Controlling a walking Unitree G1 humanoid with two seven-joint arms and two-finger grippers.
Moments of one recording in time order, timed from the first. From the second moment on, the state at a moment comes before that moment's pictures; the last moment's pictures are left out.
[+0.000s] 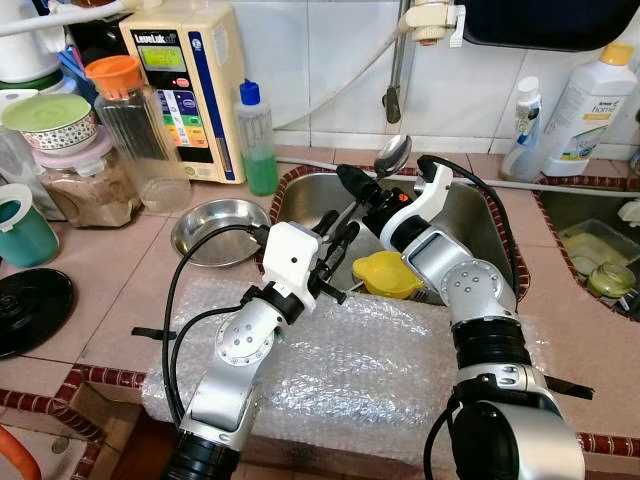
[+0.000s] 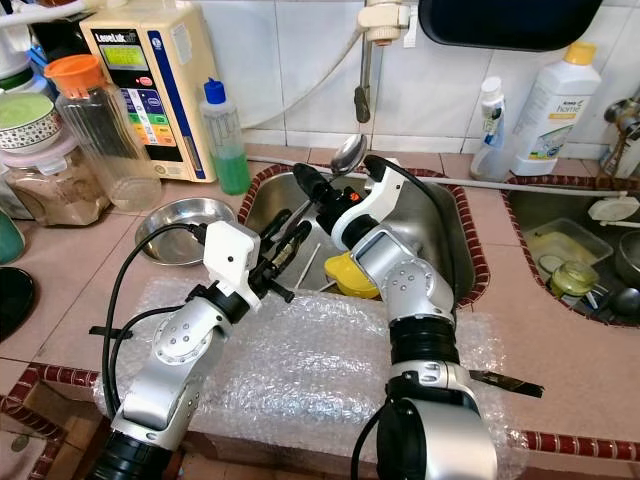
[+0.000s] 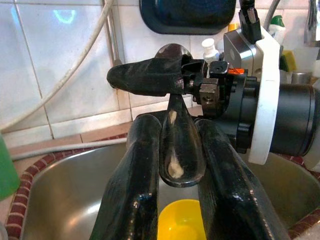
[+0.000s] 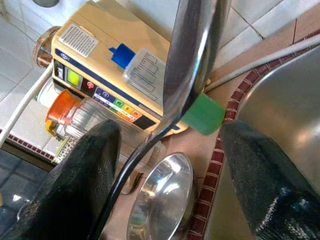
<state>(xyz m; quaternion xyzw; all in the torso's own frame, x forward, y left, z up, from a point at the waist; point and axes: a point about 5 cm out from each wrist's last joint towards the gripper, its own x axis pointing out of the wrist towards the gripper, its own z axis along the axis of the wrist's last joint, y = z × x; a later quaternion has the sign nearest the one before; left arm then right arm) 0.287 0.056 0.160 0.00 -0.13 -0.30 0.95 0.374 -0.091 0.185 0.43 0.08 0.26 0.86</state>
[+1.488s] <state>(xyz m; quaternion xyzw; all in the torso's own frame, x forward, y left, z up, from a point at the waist) 0.296 0.060 0.161 -0.01 -0.12 -0.28 0.95 0.390 -0.139 0.174 0.38 0.03 0.08 0.92</state>
